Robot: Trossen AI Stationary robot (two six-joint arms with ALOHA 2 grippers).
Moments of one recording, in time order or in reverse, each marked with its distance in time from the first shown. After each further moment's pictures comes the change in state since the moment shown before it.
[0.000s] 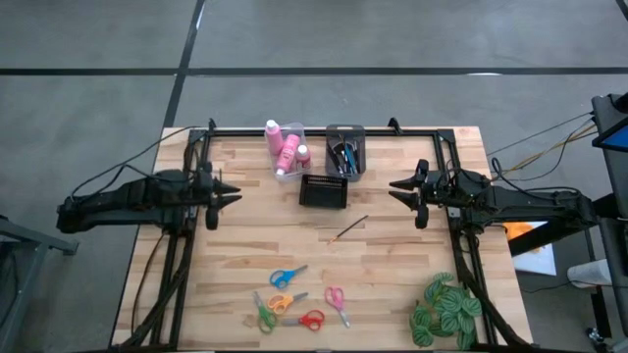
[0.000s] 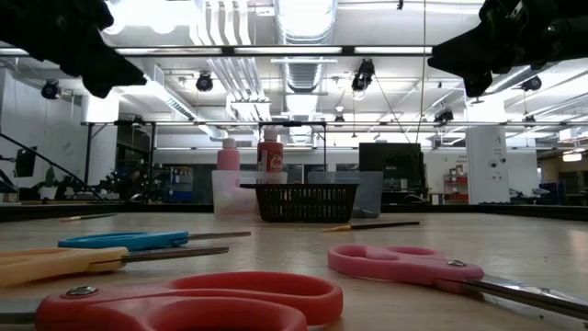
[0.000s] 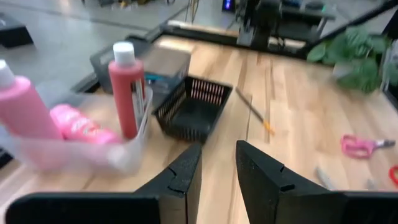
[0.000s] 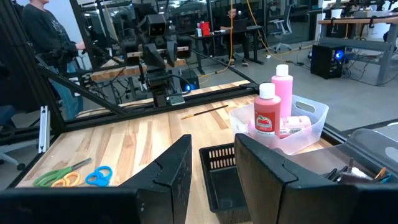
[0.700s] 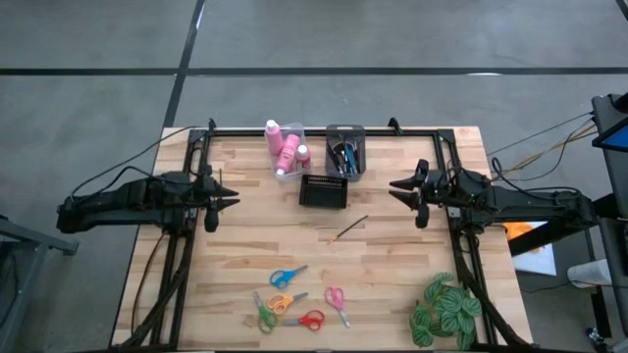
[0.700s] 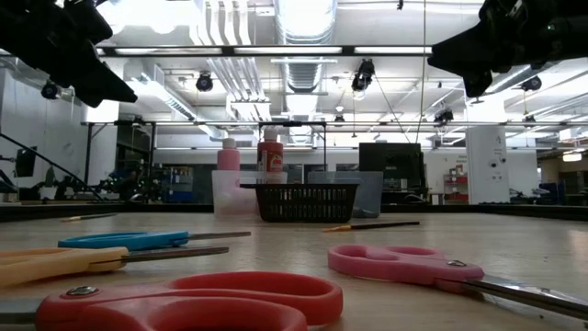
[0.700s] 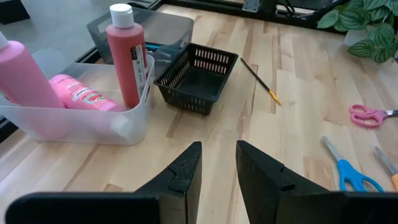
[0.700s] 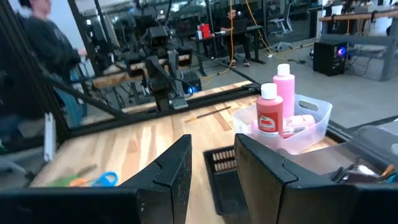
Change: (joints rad) left arm 0.000 0.000 0.000 -0.113 0.000 0.000; right arm 0.000 0.000 0.000 0.009 0.000 0.033
